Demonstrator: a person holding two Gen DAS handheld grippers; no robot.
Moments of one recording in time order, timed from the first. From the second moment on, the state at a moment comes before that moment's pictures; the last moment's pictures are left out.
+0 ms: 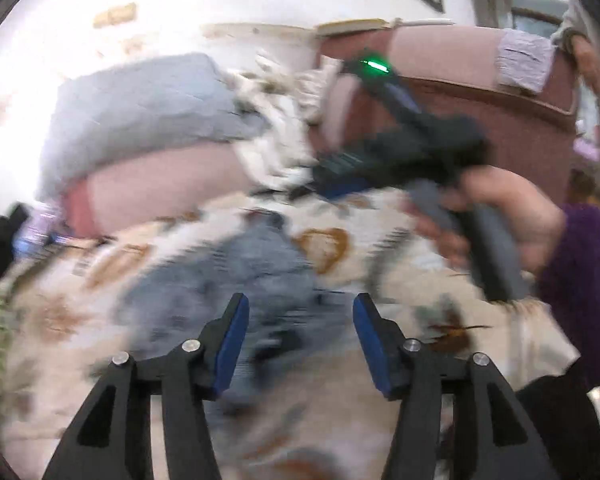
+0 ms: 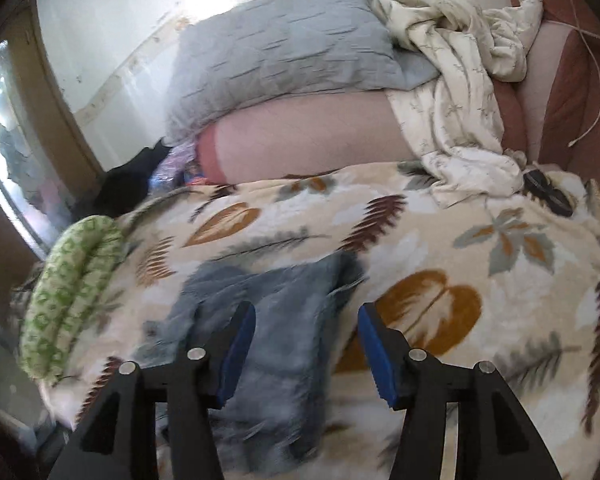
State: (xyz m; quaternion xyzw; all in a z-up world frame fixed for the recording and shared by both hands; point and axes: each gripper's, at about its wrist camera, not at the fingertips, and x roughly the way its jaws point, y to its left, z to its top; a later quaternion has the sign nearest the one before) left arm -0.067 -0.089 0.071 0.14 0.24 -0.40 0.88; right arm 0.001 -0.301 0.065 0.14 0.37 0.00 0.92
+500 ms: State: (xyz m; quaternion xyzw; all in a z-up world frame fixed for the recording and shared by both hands) left arm 0.071 -0.063 -0.010 0.12 0.33 -0.23 0.91; right arm -0.005 -0.248 -0.036 0.16 0.46 -0.02 0.87
